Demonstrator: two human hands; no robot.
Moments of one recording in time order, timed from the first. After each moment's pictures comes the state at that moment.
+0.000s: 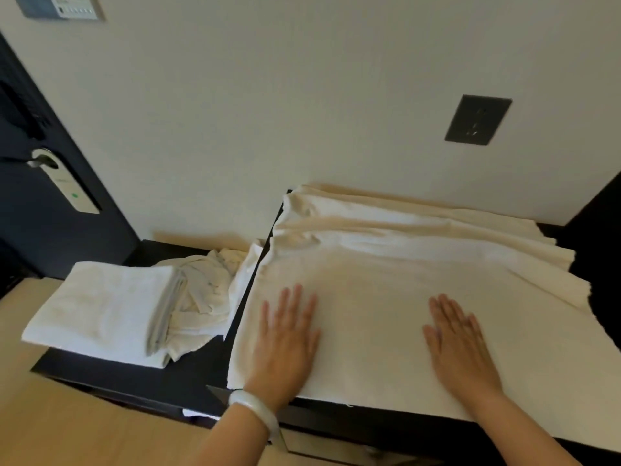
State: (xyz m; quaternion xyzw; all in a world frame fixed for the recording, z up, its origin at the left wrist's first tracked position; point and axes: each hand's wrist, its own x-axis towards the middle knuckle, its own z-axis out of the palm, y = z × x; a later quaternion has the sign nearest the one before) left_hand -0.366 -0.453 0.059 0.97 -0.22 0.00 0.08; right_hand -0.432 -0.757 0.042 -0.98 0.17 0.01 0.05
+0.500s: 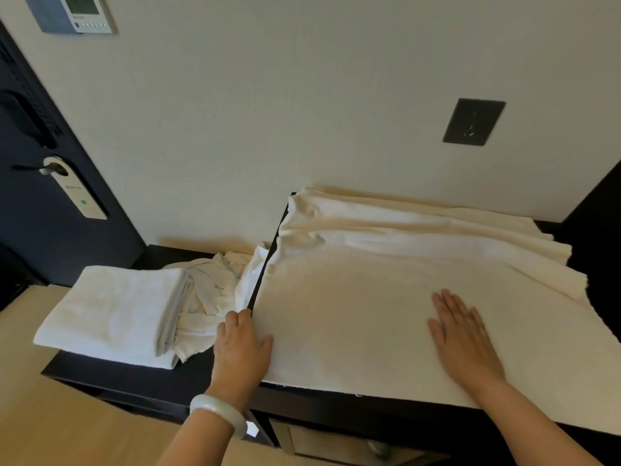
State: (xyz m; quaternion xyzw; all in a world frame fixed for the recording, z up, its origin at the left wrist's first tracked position) left_hand -0.363 -0.393 0.075 0.98 0.01 -0.04 0.22; right_hand -0.433 -0.760 0.038 -0.98 0.16 0.00 0.07
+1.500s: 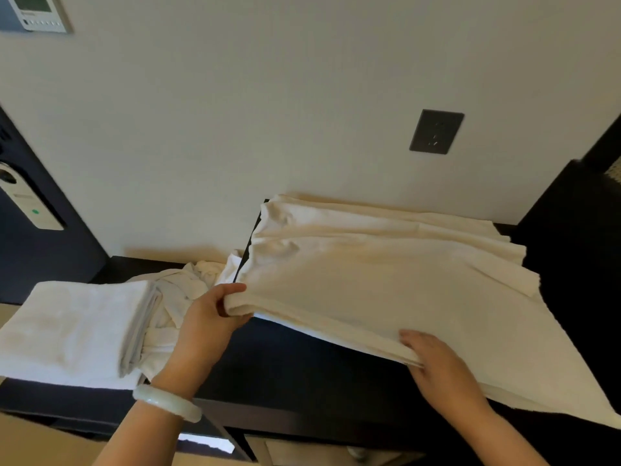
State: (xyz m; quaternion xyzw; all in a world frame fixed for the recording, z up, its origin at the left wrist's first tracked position) left_hand -0.340 -0.397 0.142 0.84 0.00 -0.08 0.53; right_hand -0.481 -0.731 0.079 -0.98 0.10 -0.02 0.19
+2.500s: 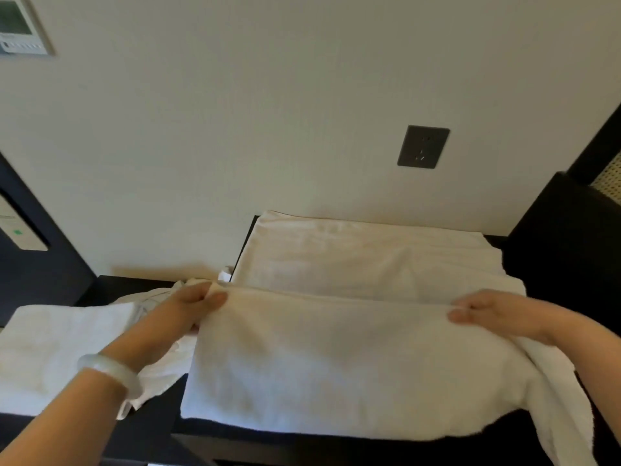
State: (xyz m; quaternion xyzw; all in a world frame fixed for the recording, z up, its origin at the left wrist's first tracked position) left_hand -0.277 -0.374 0.163 0.77 -0.08 -0.25 0.57; right_hand -0.422 -0.847 0.208 -0.89 0.14 0.25 0.36
